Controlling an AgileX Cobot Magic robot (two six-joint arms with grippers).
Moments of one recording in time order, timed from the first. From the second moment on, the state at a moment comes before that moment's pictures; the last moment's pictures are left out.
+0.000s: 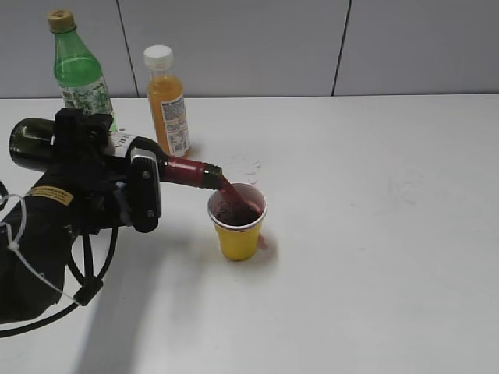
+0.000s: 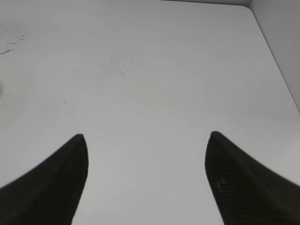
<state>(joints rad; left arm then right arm) -0.69 1.83 -0.53 -0.88 -1.14 1.98 0.07 0.00 -0.42 -0.01 0.95 -0.06</state>
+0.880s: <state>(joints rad) -0.69 1.83 -0.53 -0.88 -1.14 2.01 0.07 0.00 -0.42 -0.01 0.95 -0.06</state>
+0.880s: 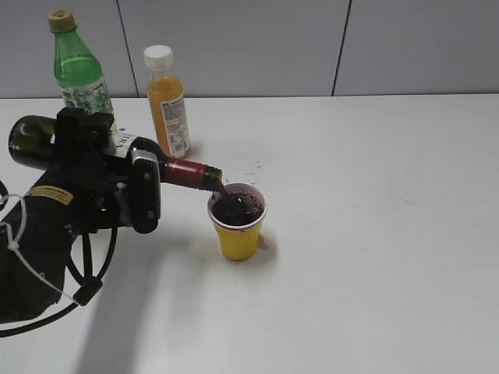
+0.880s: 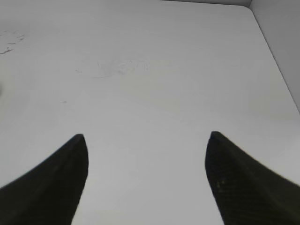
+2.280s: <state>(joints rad) -0.69 1.83 -0.54 -0.74 -1.14 0.95 0.07 0.00 -0.42 -0.01 0.95 -0.06</state>
